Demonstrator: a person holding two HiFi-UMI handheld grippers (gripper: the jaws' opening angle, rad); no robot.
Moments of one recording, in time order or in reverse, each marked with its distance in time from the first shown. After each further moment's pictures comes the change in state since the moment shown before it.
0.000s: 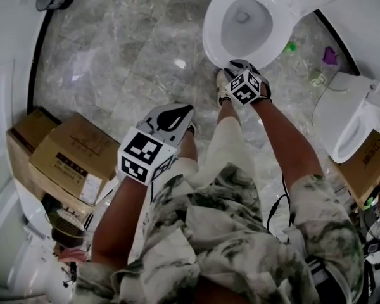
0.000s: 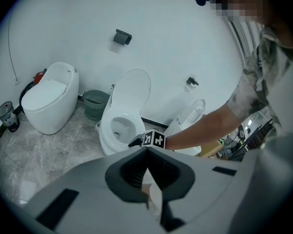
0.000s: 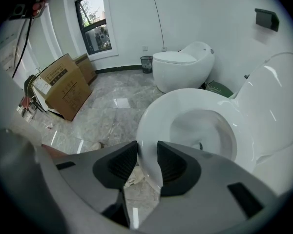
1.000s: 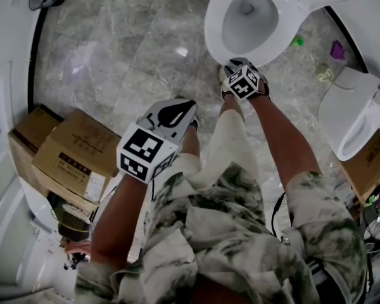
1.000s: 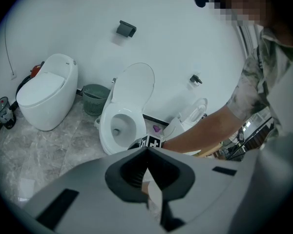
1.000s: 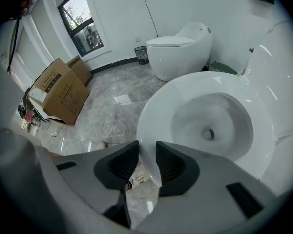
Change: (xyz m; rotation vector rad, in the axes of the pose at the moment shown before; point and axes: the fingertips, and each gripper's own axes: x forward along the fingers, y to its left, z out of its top) left arm 0.034 0.034 0.008 -0.032 0.057 -0.022; right arm 0.060 0.001 -0.023 0.121 0.085 0.072
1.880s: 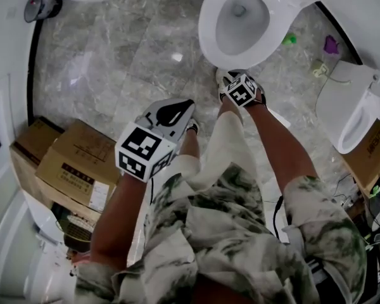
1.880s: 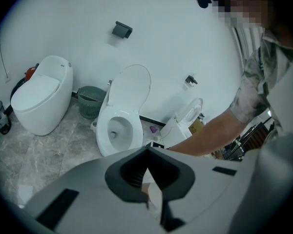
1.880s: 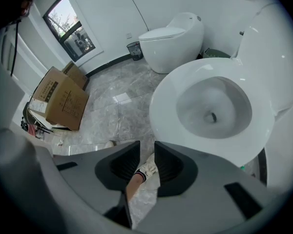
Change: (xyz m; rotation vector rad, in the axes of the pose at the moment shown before) left arm -0.003 0.001 0.008 0.038 -0.006 -0.044; right arm -0.011 0.027 -0.027 0.137 0.053 0.035
